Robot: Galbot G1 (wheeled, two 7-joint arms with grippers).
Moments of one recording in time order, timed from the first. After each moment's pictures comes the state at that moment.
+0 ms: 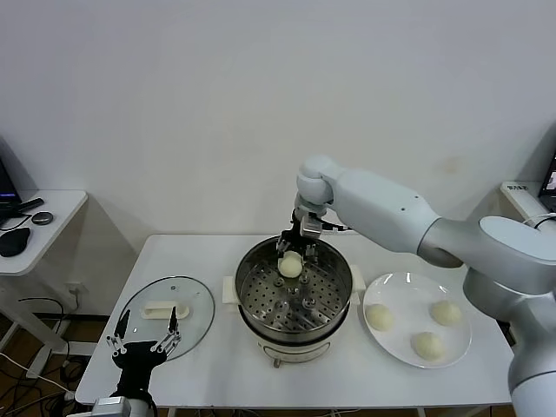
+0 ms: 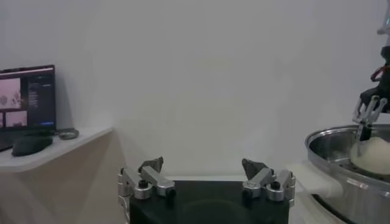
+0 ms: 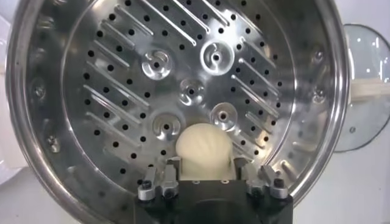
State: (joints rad) left arm 1.74 -1.54 -0.63 -2.25 0.00 0.10 -0.07; right arm 0.34 1.29 -1.01 0.97 -0.28 0.80 -1.19
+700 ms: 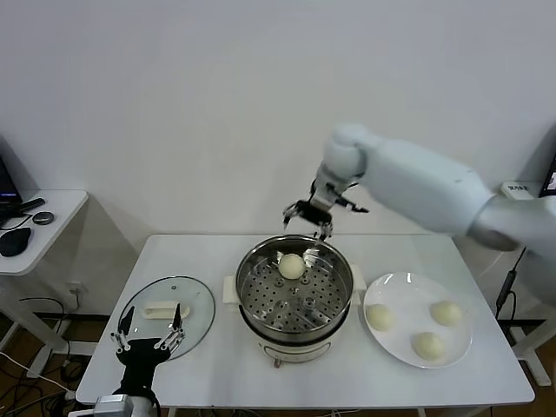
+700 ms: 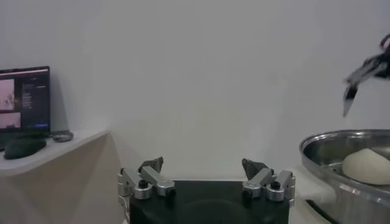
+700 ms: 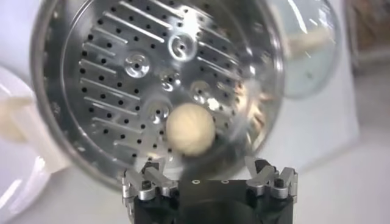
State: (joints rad) left arm 1.72 -1.53 -0.61 -2.26 -0.01 0.11 -0.06; right arm 0.54 1.06 -1.05 1.18 0.01 0.33 -1.22
